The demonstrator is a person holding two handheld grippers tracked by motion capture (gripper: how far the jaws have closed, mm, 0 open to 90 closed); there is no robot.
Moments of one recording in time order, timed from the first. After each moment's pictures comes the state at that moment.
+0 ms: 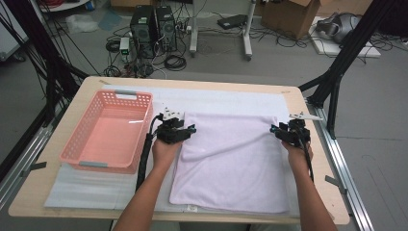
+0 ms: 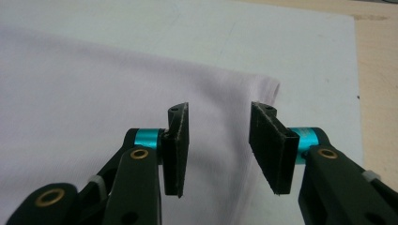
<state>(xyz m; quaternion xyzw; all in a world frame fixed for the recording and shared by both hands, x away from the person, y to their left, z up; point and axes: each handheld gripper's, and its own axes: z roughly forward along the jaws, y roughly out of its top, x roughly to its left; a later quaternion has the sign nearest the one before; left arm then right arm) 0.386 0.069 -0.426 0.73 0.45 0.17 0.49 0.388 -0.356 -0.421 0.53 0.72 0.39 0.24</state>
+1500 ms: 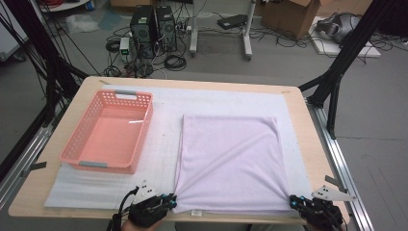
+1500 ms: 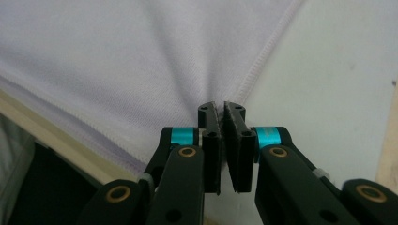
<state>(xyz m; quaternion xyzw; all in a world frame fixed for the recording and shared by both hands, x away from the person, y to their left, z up) 0.171 0.114 -0.456 0.76 0.44 0.10 0.47 0.166 -0.374 -0.438 0.50 0.78 0.35 0.16</state>
